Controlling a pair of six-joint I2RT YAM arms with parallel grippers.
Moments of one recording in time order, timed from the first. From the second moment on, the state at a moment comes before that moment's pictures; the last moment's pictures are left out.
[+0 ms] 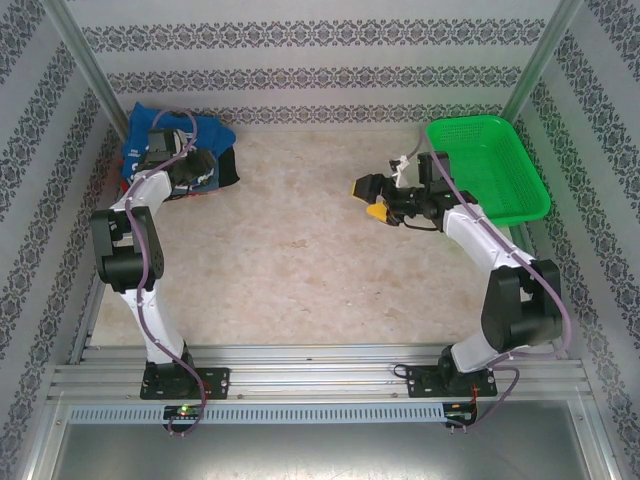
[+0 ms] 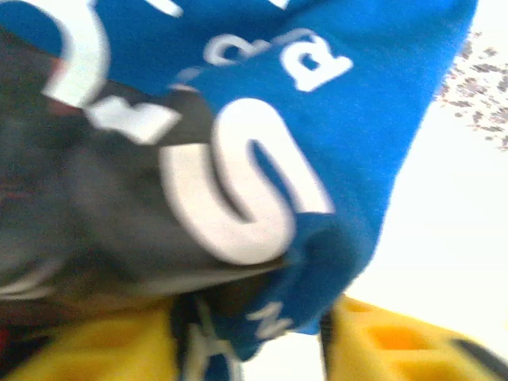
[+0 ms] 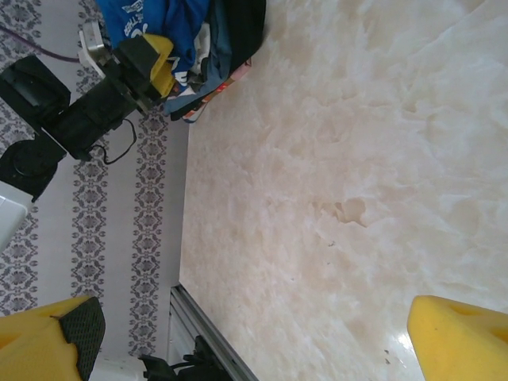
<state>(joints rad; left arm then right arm) 0.17 2.00 1.54 -0.27 0.32 -0.45 0.18 1.55 1.13 -0.32 -0.88 0.69</state>
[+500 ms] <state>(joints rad) -0.03 2.05 2.06 -0.66 -0.08 -0.04 0.22 1.60 1.18 -0.28 -0.88 0.71</state>
